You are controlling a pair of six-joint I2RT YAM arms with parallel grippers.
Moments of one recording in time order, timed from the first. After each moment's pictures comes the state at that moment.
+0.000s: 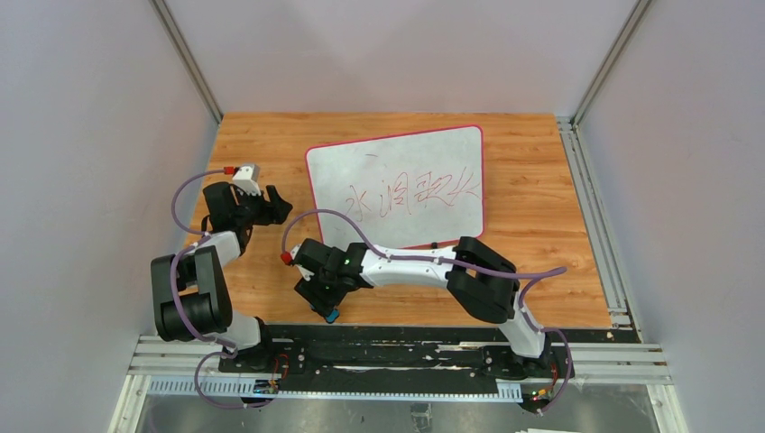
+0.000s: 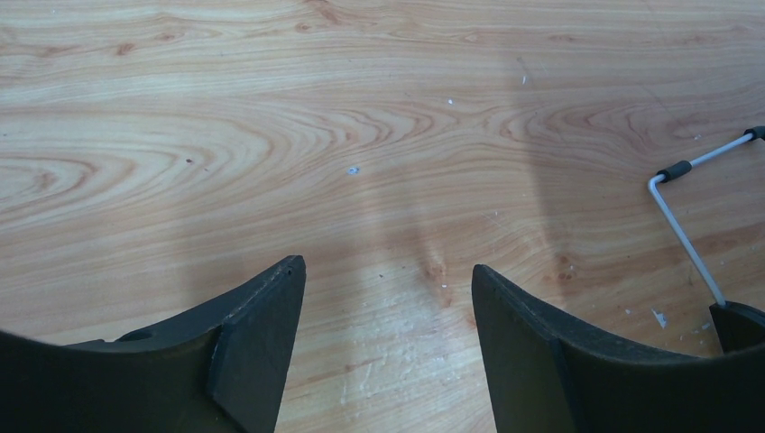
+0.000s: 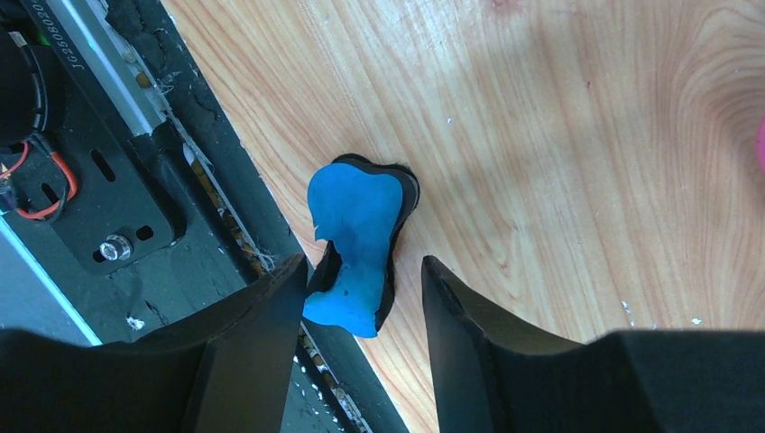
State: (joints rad) left arm 0.27 1.45 0.58 0.36 0.56 -0.01; right arm 1.26 2.10 1.59 -0.51 -0.12 0.25
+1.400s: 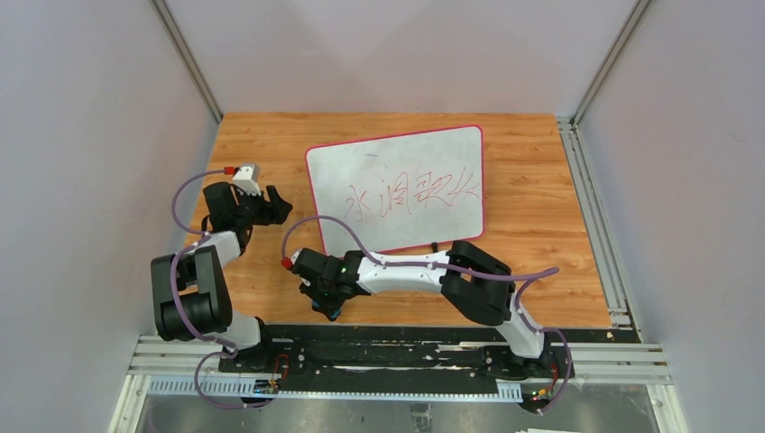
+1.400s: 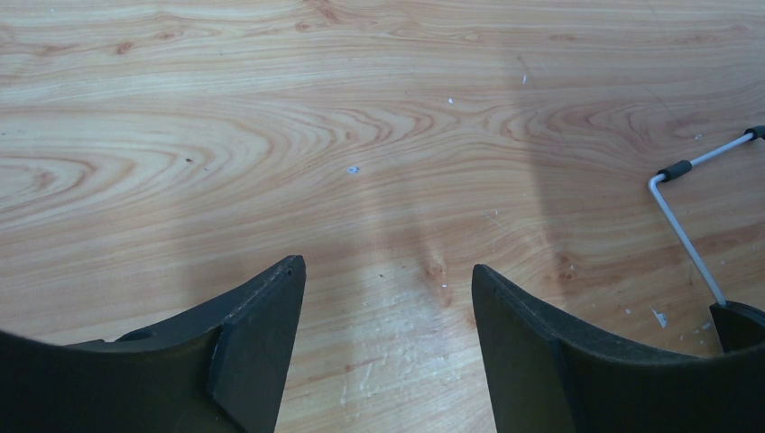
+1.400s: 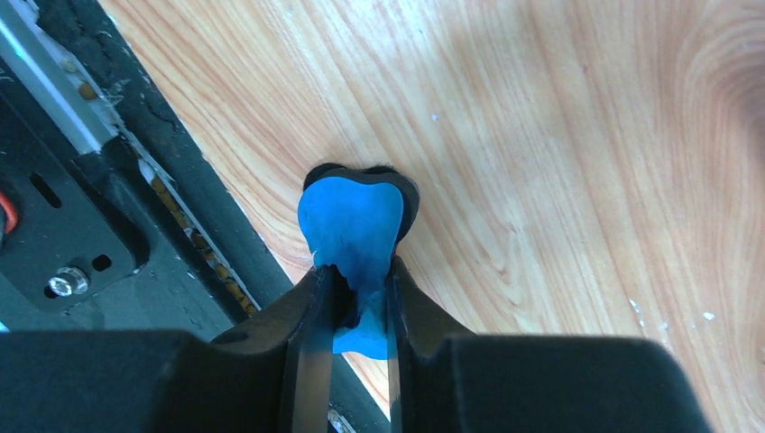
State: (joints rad) left arm 0.27 1.45 0.58 0.36 0.56 -0.01; right arm 1.29 2.14 1.58 -0.50 -0.02 0.28
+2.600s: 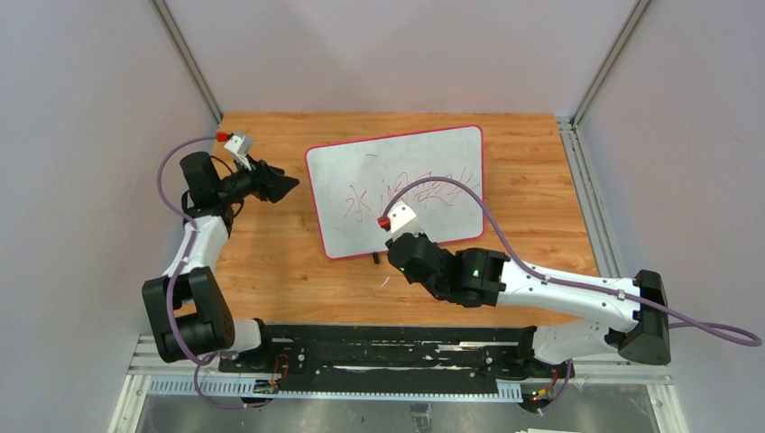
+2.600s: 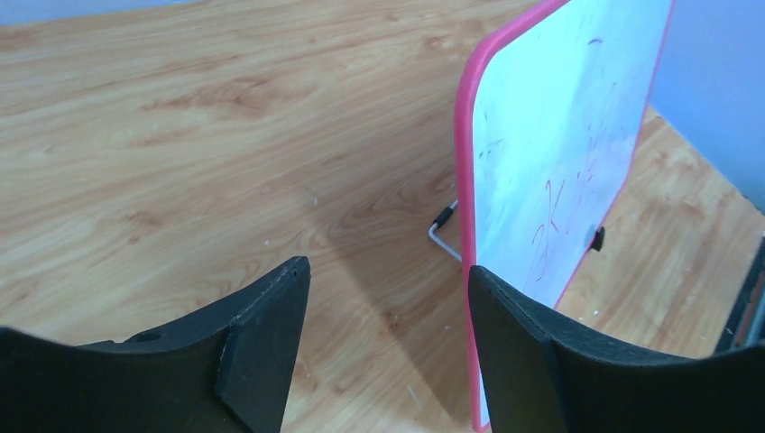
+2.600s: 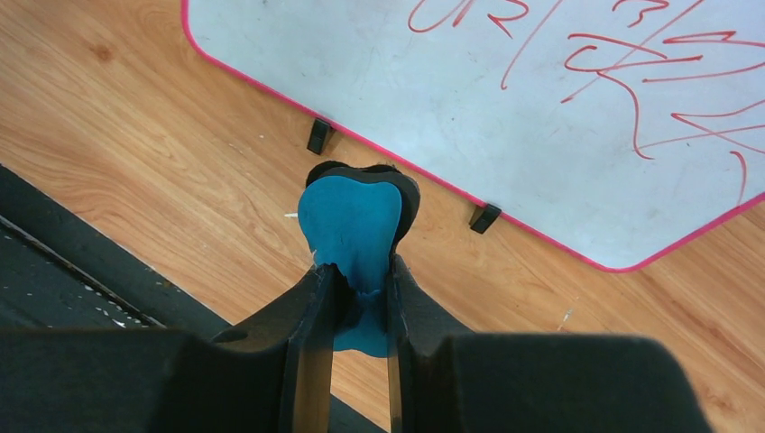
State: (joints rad) left arm 0.28 1.31 0.81 0.19 0.99 -0.04; right arm 1.29 1.26 1.12 -0.61 0.61 0.31
